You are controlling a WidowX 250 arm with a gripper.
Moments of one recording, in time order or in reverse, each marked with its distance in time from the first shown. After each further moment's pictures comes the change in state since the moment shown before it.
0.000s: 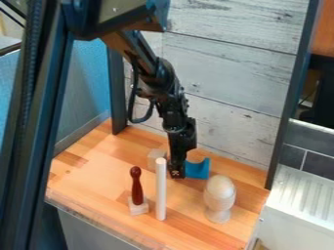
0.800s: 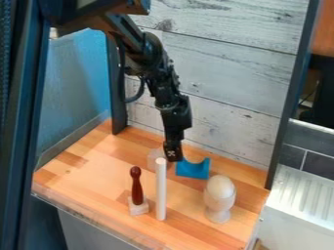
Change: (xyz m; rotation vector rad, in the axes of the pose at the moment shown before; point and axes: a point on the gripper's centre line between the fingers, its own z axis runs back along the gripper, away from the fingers) arm -0.001 0.006 0.039 -0.052 -0.064 0.021
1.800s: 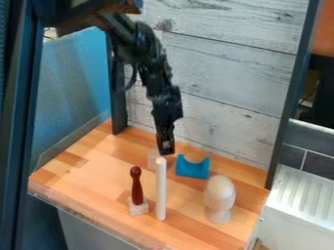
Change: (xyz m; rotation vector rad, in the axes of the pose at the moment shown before) arm -0.019 0.005 0.011 -0.032 0.053 0.185
